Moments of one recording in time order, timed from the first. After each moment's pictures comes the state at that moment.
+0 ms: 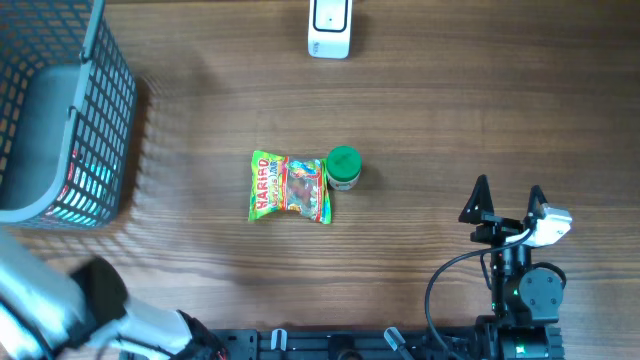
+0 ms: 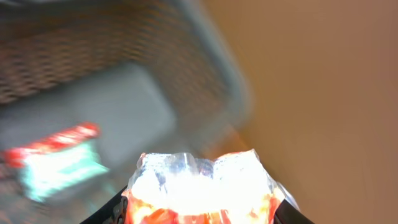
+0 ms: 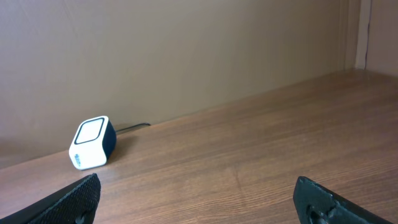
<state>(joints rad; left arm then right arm) 0.55 1.76 2.64 -1.56 0.19 -0.57 0.02 0.02 0.01 0.01 0.13 0.26</state>
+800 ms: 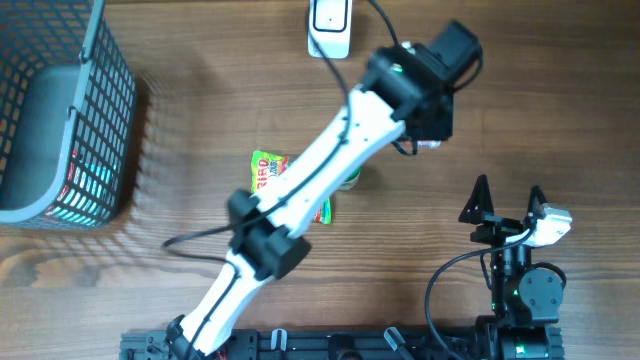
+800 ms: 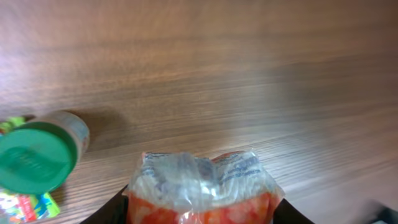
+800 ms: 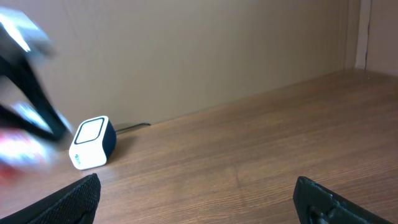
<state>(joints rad) -0.85 2.37 2.62 -1.46 0.05 -0.75 0.02 0.02 0.01 0.01 0.13 0.26</state>
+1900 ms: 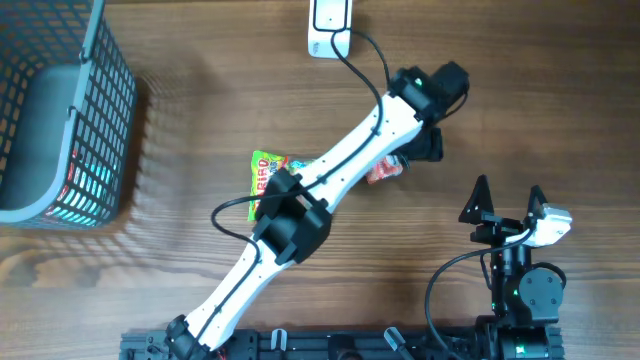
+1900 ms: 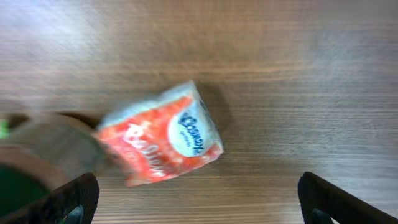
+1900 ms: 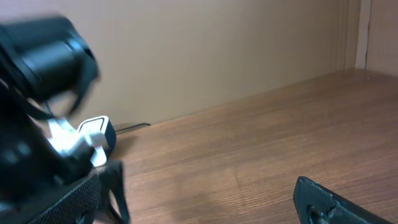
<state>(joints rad) -0.83 2.56 2.57 -1.47 -0.04 -0.77 0.02 0.02 0.01 0.01 0.13 0.26</state>
